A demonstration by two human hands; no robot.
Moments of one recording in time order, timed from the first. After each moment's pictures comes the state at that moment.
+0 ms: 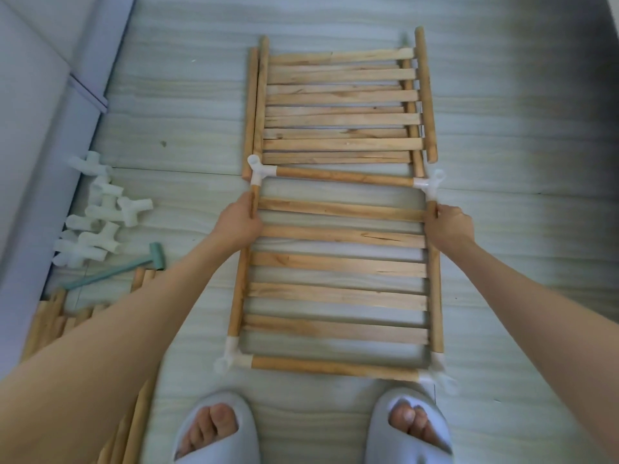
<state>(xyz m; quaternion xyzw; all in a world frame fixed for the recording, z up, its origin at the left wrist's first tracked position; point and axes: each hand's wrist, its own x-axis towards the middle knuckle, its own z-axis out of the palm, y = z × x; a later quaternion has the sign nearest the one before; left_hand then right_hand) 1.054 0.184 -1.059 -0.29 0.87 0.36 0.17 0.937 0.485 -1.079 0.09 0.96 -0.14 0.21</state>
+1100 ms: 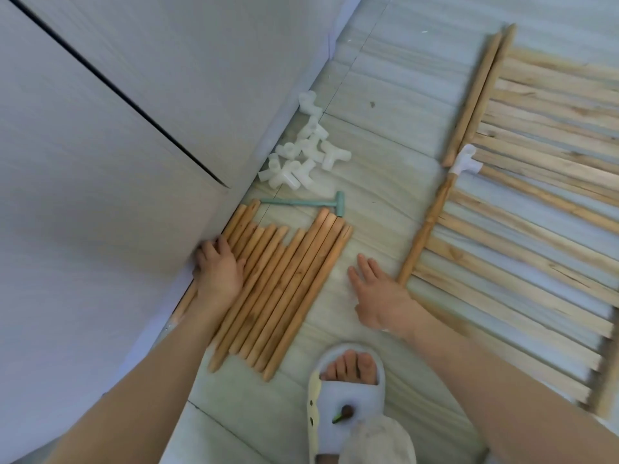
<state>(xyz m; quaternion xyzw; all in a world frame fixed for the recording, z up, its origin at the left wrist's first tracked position) 1.357 0.031 -1.076 -0.54 0.81 0.13 0.19 1.182 0.227 -1.073 -0.47 0.75 0.14 0.45</state>
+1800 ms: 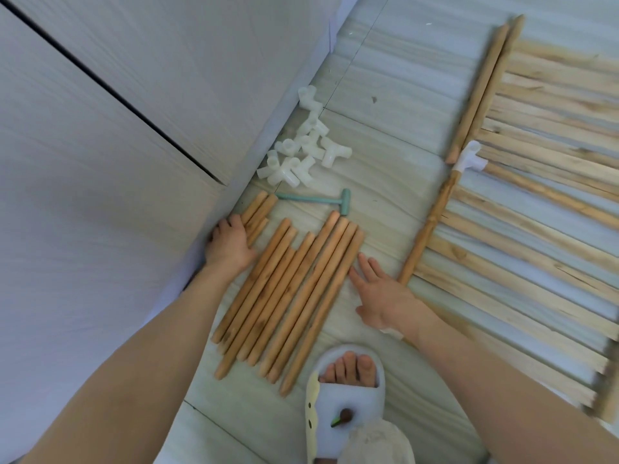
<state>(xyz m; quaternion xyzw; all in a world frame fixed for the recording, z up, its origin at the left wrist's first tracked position) 1.319 0.001 -1.092 -0.50 0.82 0.15 0.21 1.175 0.227 -1.077 -0.48 0.73 0.15 0.46</state>
